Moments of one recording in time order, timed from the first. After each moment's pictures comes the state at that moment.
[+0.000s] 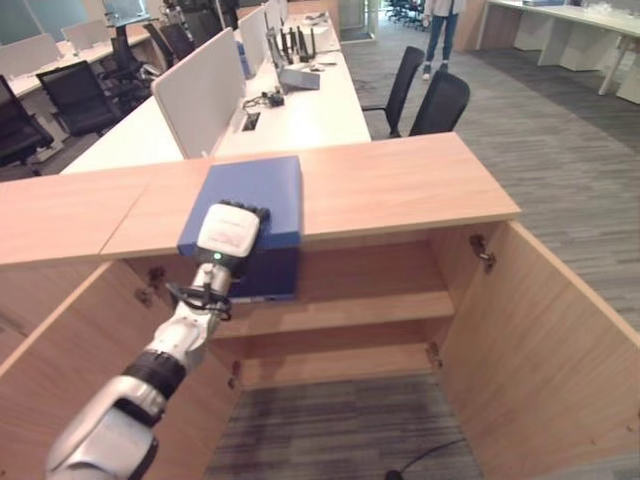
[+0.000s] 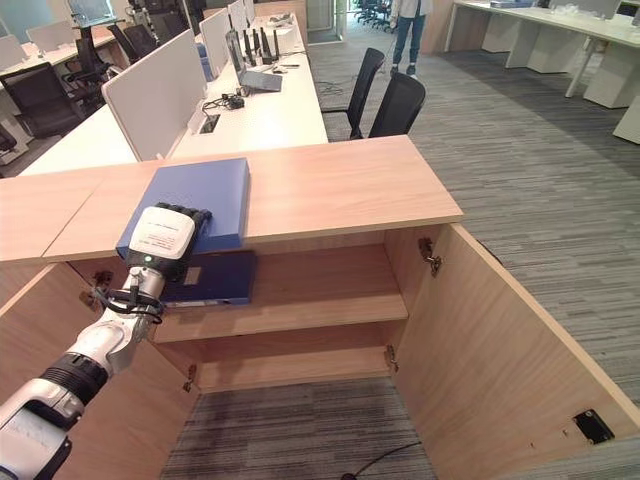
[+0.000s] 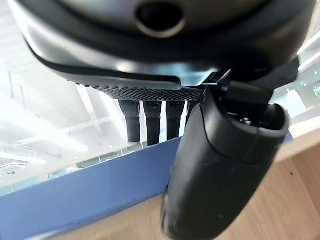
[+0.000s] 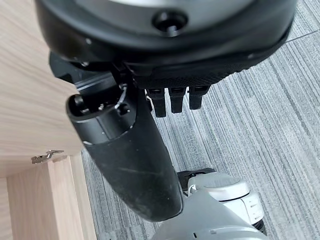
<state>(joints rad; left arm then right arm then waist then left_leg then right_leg) -0.59 0.69 -0.55 0.57 0.91 0.16 0.48 0.05 -0.27 0.10 1.27 0.36 0.01 -0.14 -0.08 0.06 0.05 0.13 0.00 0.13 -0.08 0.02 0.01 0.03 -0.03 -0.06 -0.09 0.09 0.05</state>
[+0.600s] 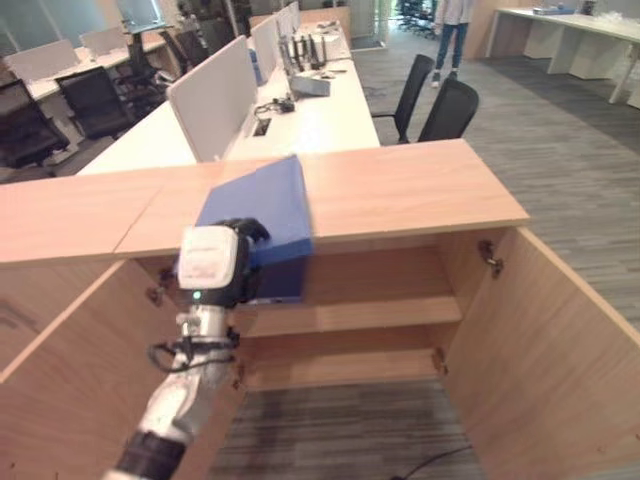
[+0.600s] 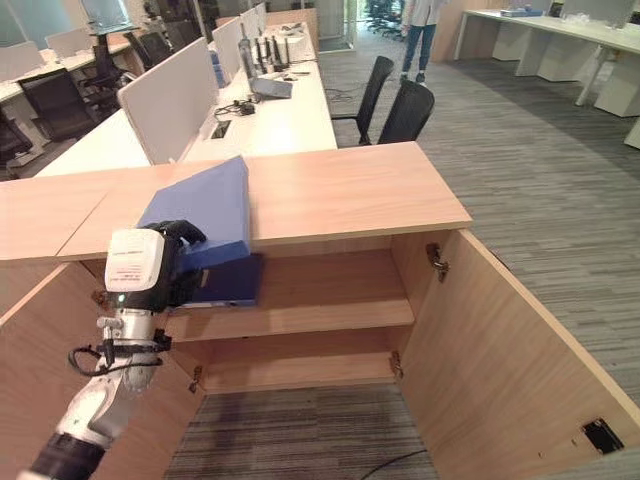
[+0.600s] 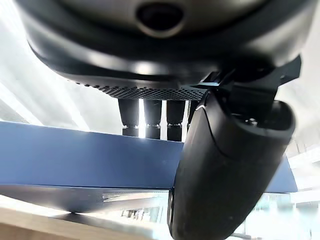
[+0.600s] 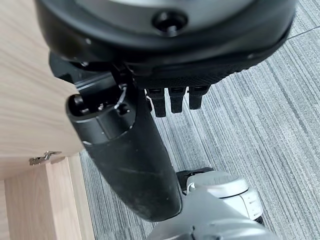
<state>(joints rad) -0.04 0.52 -0.17 -0.08 0.68 -0.02 0.53 0.09 -0.25 0.06 1.26 0.37 0.01 -0.16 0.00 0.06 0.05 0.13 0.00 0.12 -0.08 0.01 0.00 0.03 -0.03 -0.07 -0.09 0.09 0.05</state>
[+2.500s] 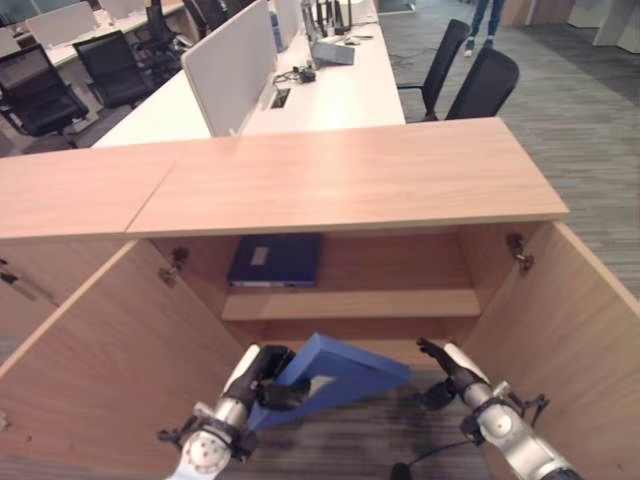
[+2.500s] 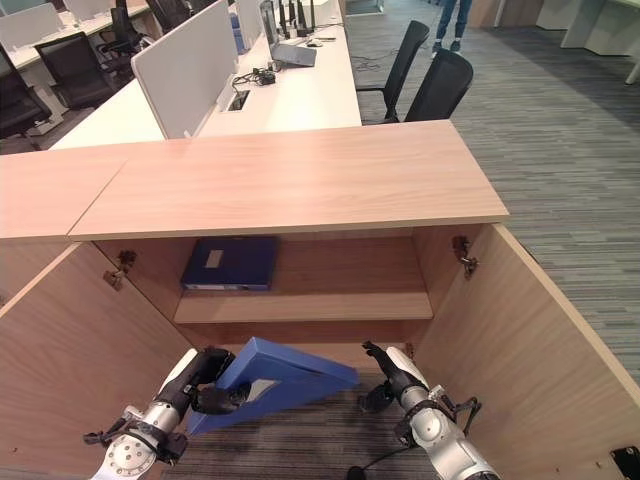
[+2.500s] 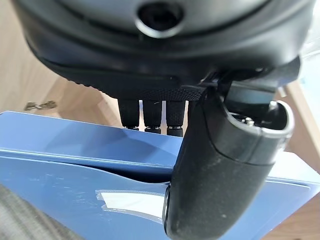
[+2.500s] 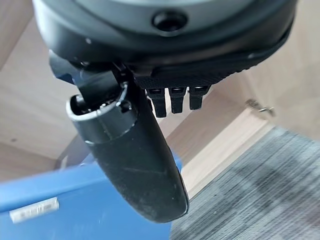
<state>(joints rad) 0.26 0.48 -0.22 -0.02 0.01 0.00 -0.01 -0.03 -0.52 0.42 0.35 -0.20 0.05 -0.03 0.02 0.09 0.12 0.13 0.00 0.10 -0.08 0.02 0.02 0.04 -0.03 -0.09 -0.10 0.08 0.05</state>
